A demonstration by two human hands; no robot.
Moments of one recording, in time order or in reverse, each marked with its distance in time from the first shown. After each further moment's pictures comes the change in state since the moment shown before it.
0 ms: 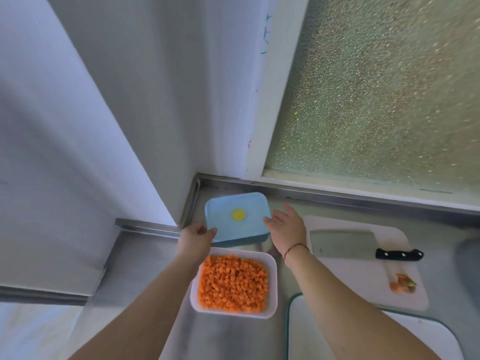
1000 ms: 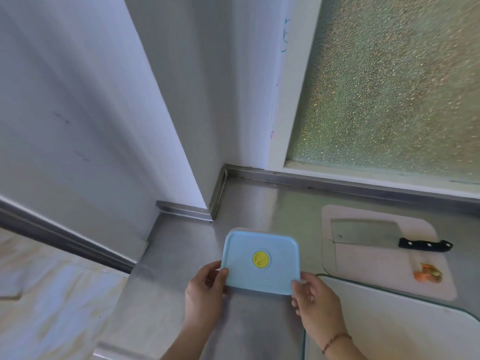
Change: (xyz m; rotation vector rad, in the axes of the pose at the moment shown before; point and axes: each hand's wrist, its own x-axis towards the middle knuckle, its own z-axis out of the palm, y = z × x) left_hand -0.135 -0.083 -0.028 -0.083 0.153 0.081; right_hand -0.143 0.102 -0.036 -0.156 -0.064 -0.101
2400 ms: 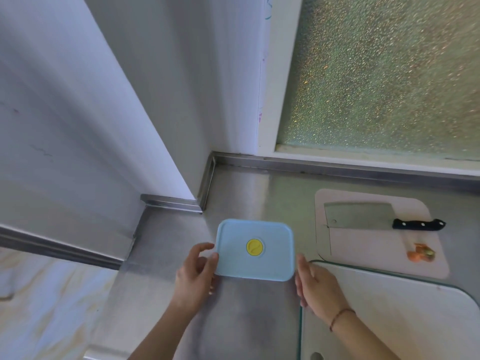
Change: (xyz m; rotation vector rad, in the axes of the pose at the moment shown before) left_hand 0.025 0.004 -0.011 0.051 -0.196 0.108; right_hand 0.022 -0.001 -0.017 -0.231 -0.150 0.077
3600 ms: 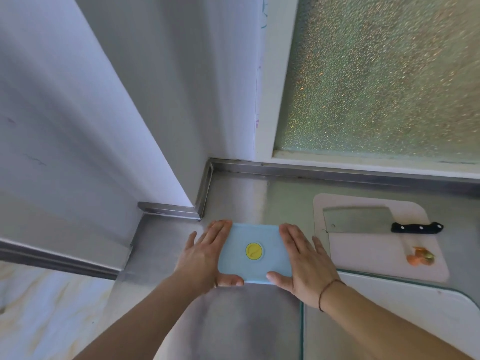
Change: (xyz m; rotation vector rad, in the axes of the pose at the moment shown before) left_hand 0.060 0.025 -0.003 1.089 -0.396 0.443; right_hand 0.038 -0.021 -0.009 -0.848 -0.043 -0.473
